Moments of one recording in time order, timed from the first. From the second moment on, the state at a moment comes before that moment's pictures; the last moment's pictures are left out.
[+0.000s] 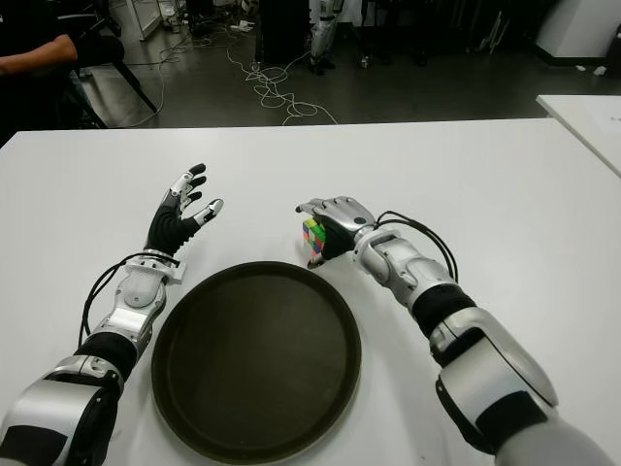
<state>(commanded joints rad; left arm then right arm) -0.61 0.10 0.00 1.12 0.15 -0.77 0.08 -0.77 -0.29 0.60 0.94 -0.76 -0.30 -0.11</state>
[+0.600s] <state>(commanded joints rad) -0.60 0.10 -0.01 1.11 0.17 -0.76 0.10 -0.79 -0.32 0.58 0.93 -0.75 -0.31 0.03</state>
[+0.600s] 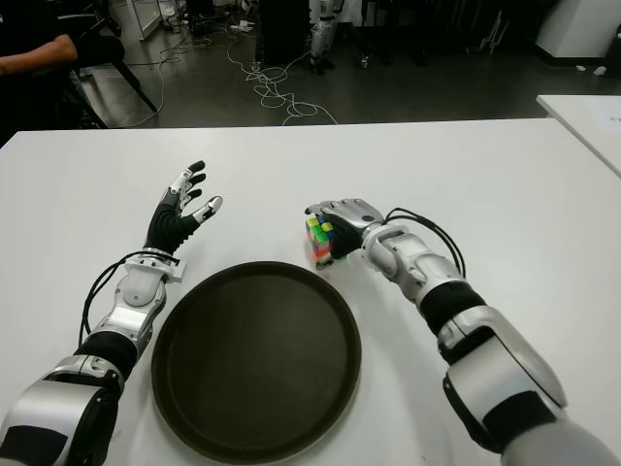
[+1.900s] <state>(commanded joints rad) -0.60 0.10 -0.02 1.09 0.17 -0.74 0.11 -0.81 -0.34 0.57 0.94 -0.75 -0.31 0.08</state>
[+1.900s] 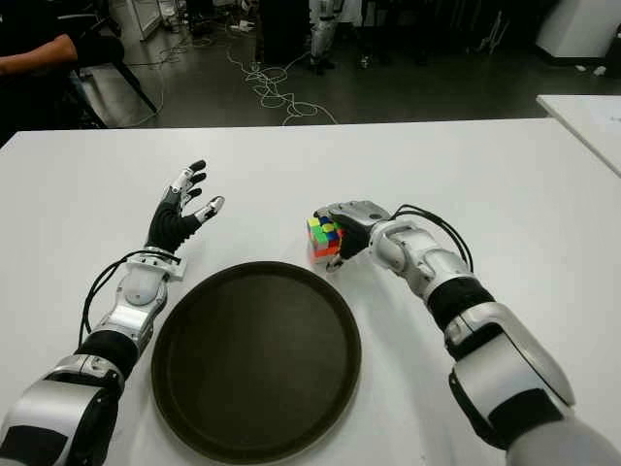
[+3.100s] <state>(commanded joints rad) -0.60 0.09 -0.02 1.09 0.18 -0.75 0.13 -0.79 -0.32 0.54 1.04 -0.74 -0.45 -0.27</state>
